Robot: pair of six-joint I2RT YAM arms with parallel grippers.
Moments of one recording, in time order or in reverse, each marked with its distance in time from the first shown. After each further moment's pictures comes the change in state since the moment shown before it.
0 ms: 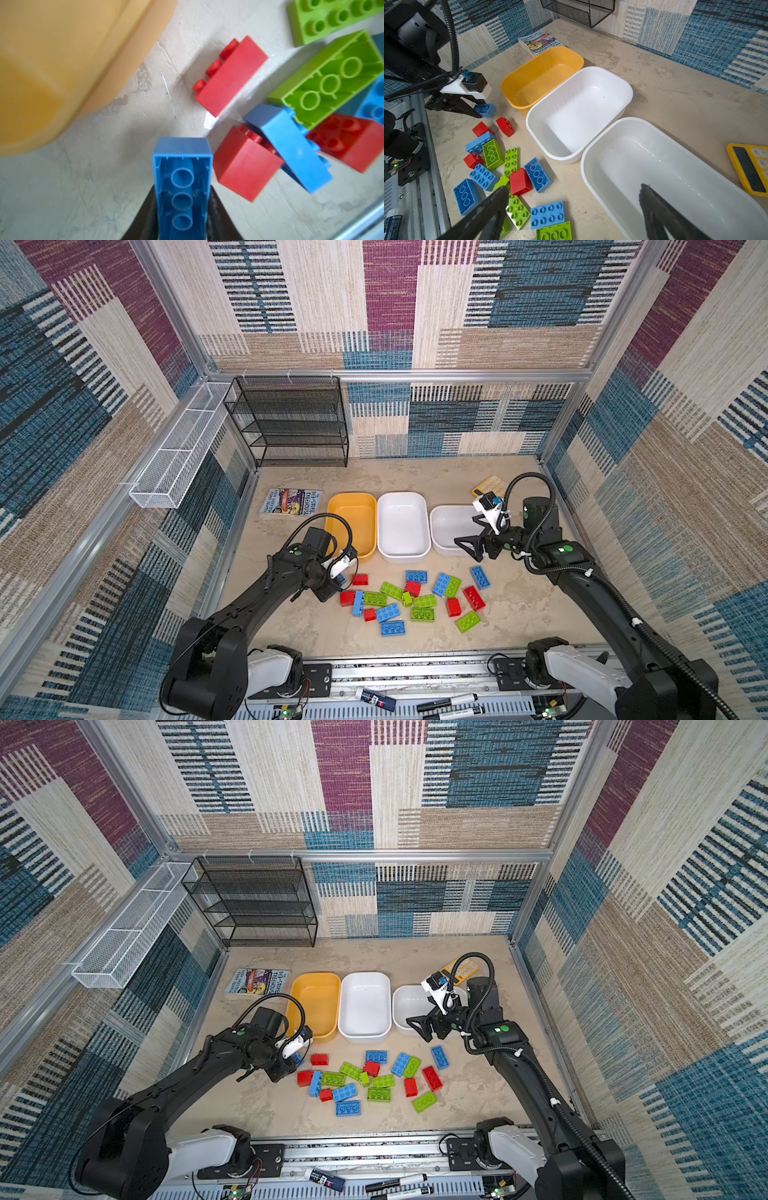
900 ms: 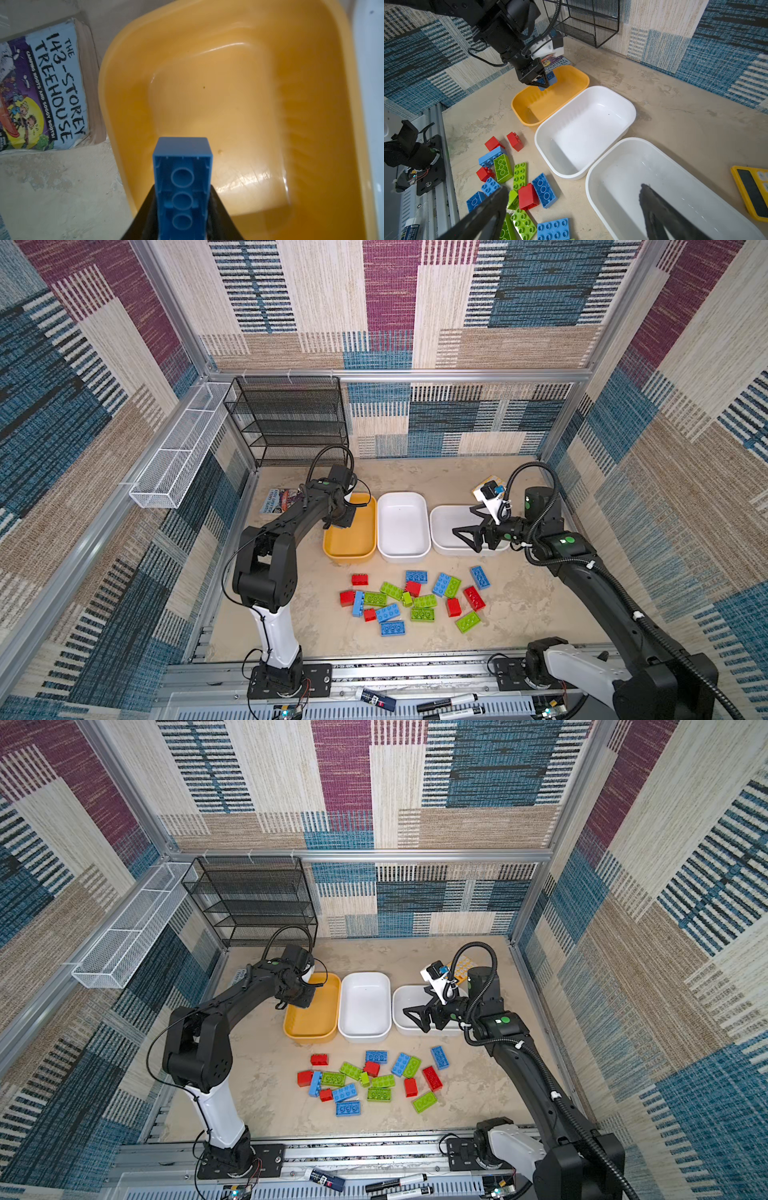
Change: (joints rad) left arm 0.005 0.713 0.787 0.002 -0.264 -0.571; right arm 0.000 0.041 0.092 0.006 -0.044 0.042
